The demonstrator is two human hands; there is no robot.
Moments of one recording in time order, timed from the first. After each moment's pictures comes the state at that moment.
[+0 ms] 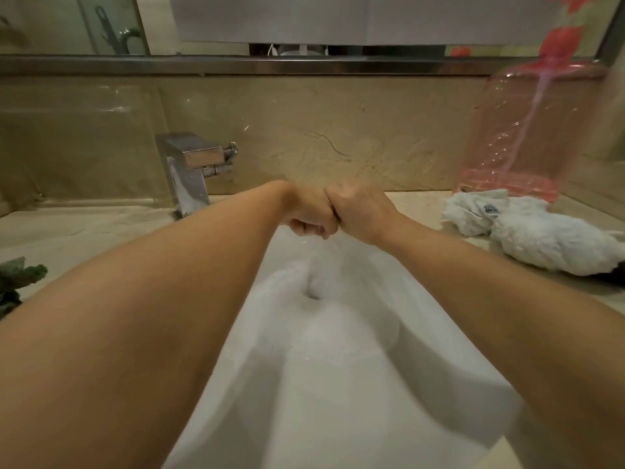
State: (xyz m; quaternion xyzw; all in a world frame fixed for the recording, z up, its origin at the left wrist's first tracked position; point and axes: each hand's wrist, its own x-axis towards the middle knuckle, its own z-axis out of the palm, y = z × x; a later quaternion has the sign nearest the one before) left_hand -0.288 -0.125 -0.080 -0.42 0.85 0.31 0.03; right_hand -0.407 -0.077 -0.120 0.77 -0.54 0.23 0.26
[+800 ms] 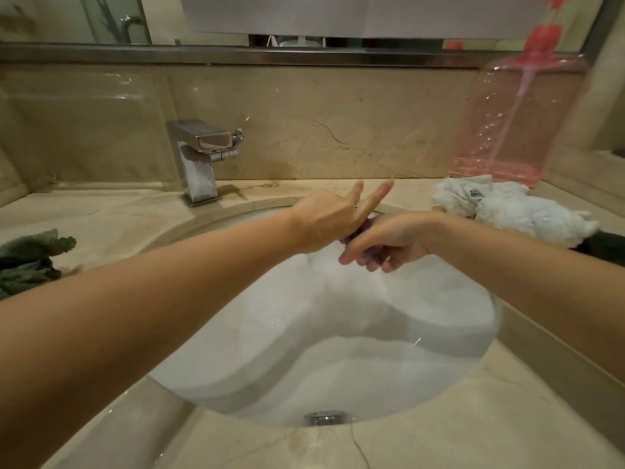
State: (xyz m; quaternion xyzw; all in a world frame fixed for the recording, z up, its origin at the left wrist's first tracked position) left_hand -0.274 -0.056 -0.107 -0.19 0.93 -0.30 -0.02; right_hand -0.399 0.011 -0.102 0.52 -0.68 0.17 -0.48
